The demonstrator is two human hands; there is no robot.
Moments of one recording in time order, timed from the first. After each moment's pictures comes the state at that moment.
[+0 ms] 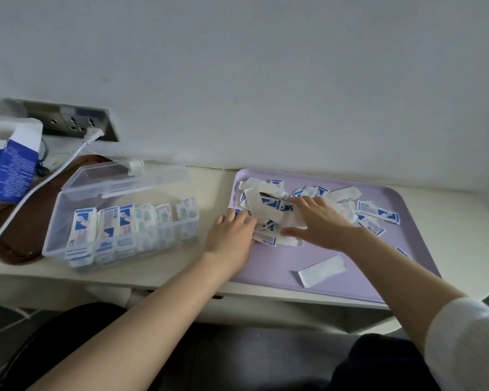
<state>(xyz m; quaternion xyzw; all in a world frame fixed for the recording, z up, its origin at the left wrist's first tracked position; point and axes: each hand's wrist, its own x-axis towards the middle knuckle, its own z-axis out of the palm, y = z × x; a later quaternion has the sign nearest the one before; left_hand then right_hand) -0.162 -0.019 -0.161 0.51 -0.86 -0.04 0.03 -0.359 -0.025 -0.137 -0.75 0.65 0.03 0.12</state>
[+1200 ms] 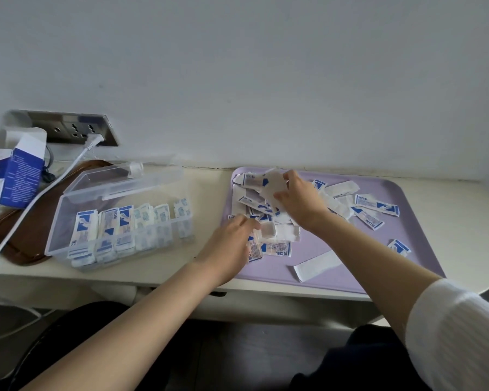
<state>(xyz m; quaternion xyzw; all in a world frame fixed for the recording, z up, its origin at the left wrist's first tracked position) -0.160 0.002 -0.151 0.49 -0.84 -0.20 0.11 -0.325 -0.043 -0.121 -0.63 0.71 -0.22 0.22</state>
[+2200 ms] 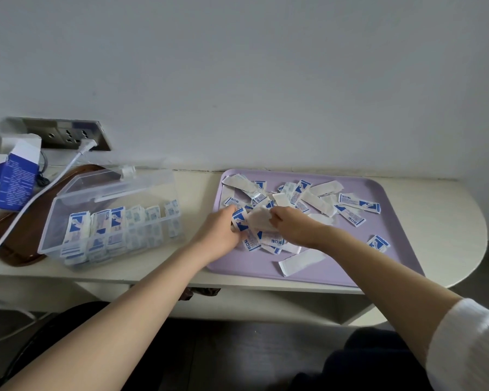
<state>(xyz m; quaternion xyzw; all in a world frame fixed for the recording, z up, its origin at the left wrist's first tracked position) -0.170 -0.008 -0.134 0.57 -0.74 -0.31 0.18 -0.336 0.004 -0.111 -0.67 0.66 -0.06 0.34</state>
